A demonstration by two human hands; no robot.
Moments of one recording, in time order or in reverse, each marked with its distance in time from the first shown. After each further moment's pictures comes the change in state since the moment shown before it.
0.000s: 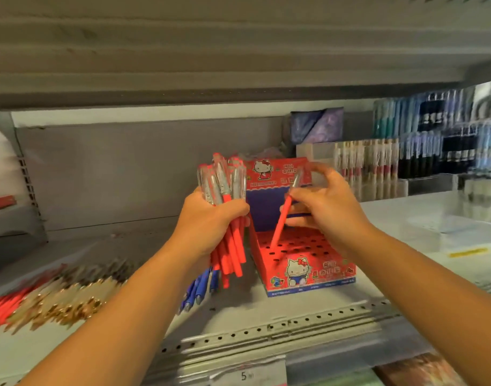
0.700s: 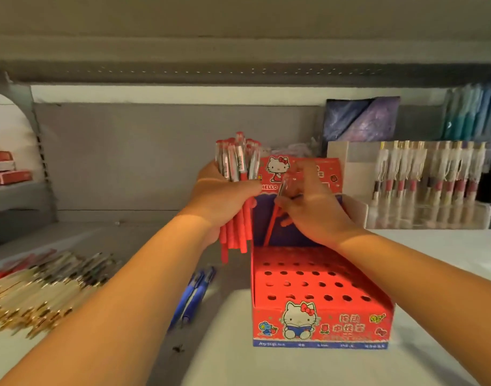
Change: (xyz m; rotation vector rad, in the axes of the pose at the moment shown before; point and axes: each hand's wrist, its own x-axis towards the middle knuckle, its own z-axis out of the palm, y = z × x) left_hand 0.093 -0.031 0.036 0.239 0.223 -0.005; right_hand 0.116 0.078 -0.008 -0.450 -0.263 -0.280
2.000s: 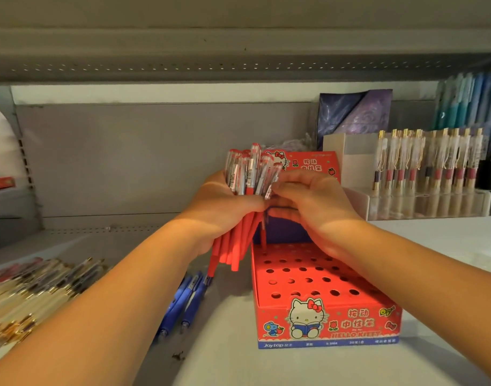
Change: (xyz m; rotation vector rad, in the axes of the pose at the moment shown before) left_hand -0.006 -0.015 -0.005 0.038 -0.267 0.063; right_hand -0.015 -0.032 0.011 0.570 0.066 0.291
